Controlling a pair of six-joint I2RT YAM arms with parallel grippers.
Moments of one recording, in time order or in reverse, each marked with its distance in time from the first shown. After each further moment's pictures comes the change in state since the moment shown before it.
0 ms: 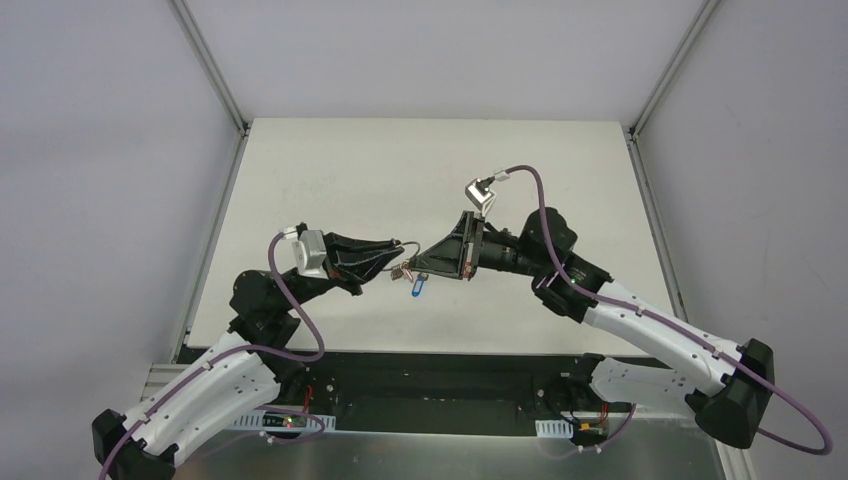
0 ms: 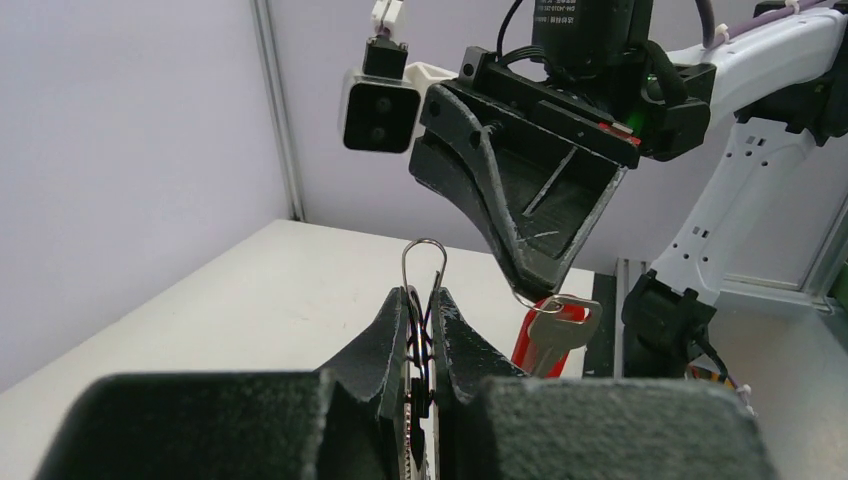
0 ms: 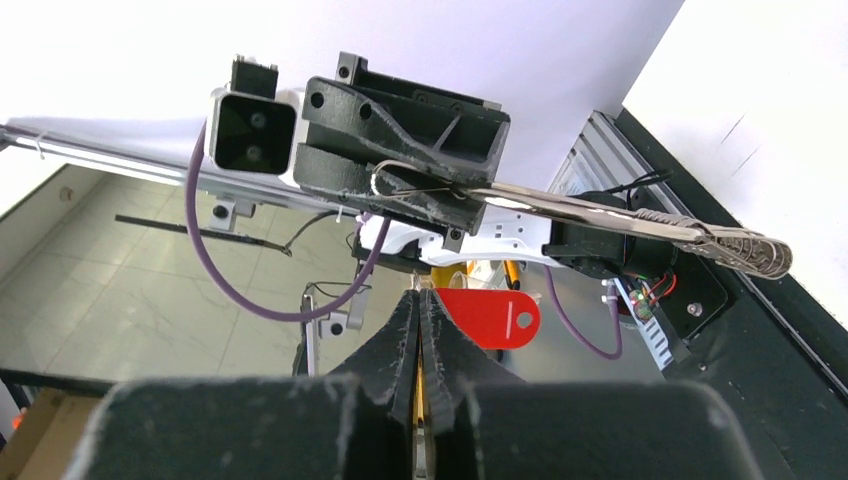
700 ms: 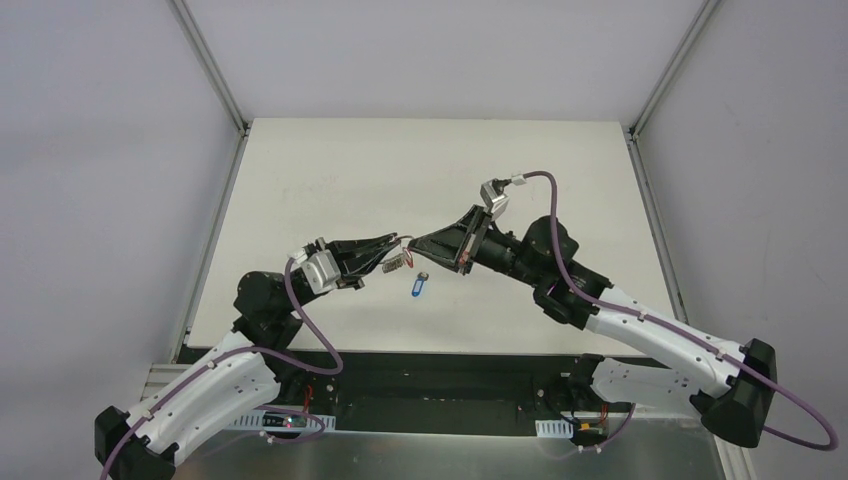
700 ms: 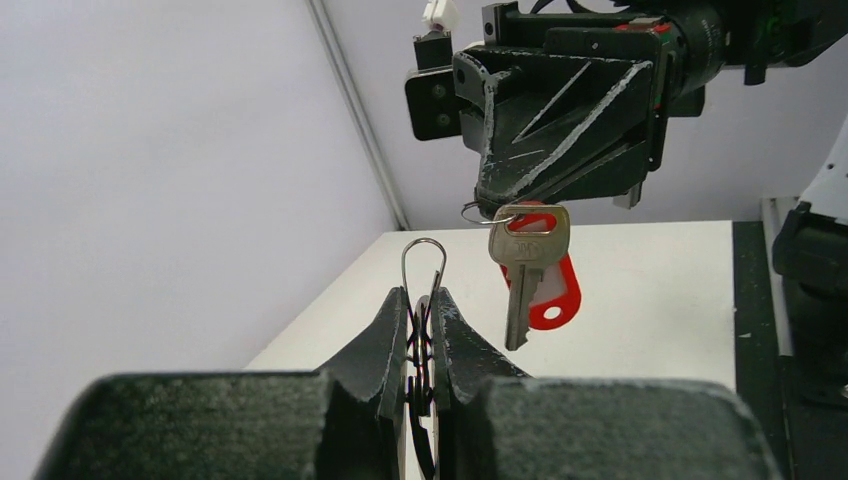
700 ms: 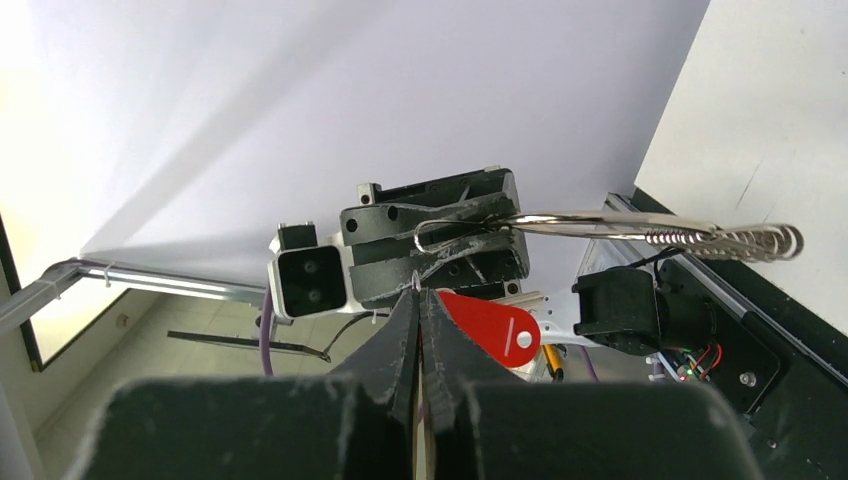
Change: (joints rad) left arm 0.000 0.015 -0.029 0.048 -0.014 0.319; right arm 0.056 -0.022 -0.026 0.043 0.287 0.134
